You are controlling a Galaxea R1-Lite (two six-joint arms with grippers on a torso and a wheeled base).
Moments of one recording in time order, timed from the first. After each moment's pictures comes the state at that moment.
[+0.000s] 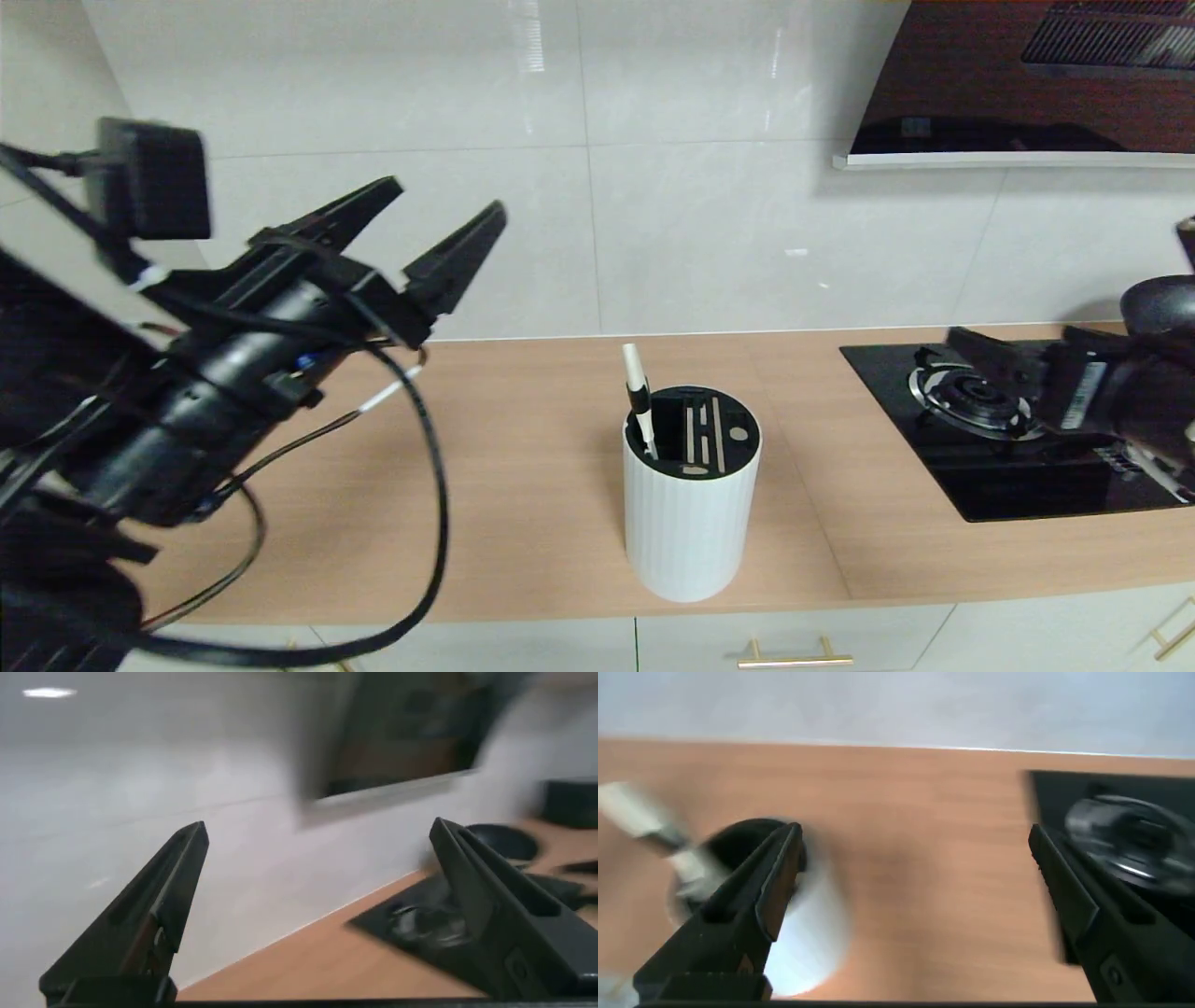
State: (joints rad) left arm -0.42 1.54 -0.57 -1.40 -0.14 -0.03; right arm 0.45 1.23 -0.61 -0.54 -0.35 0.09
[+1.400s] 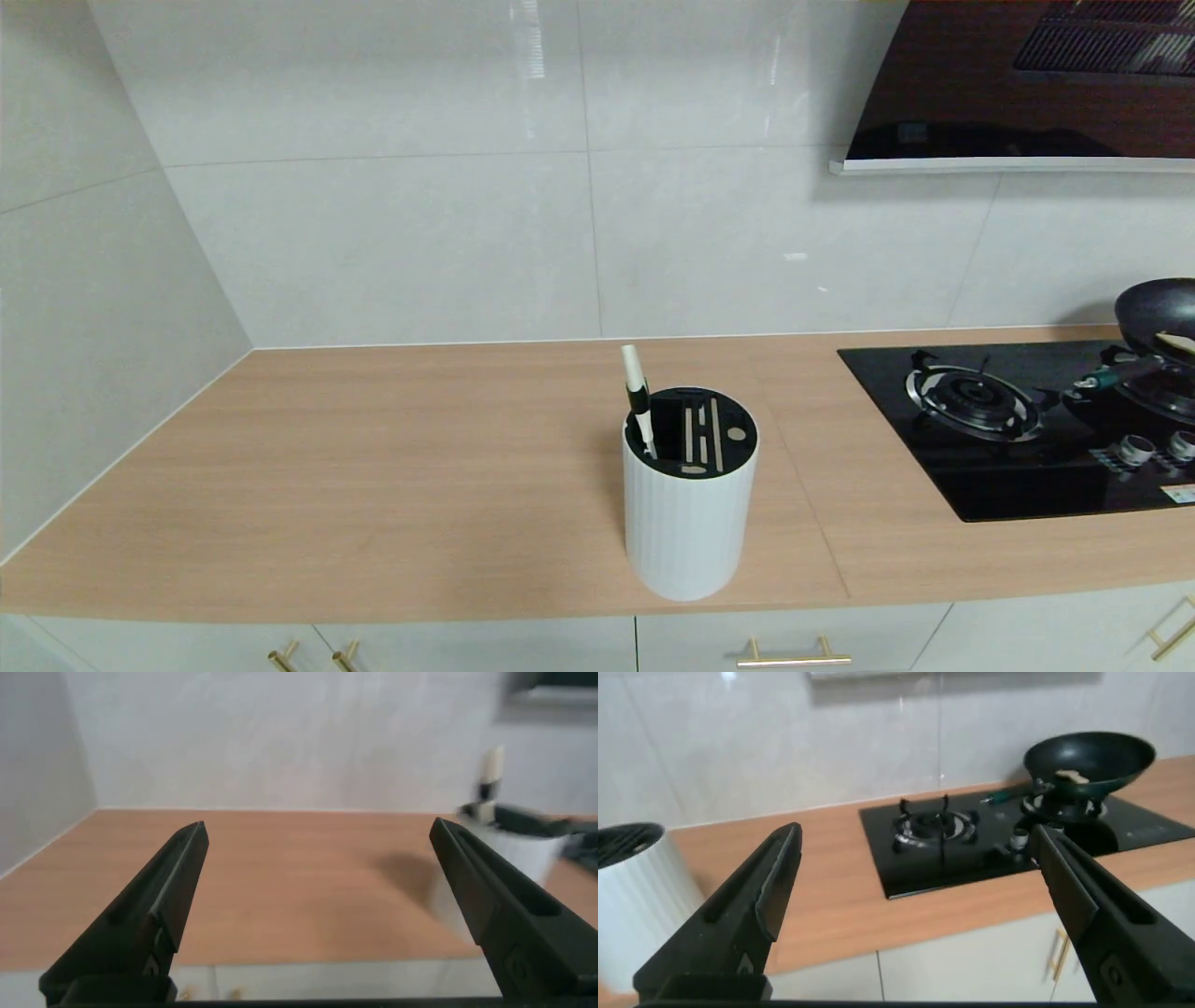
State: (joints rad) left arm 0.01 0.01 -0.03 -0.13 -0.04 -0.03; right arm 0.00 0.01 -0.10 -0.12 -0.23 0.00
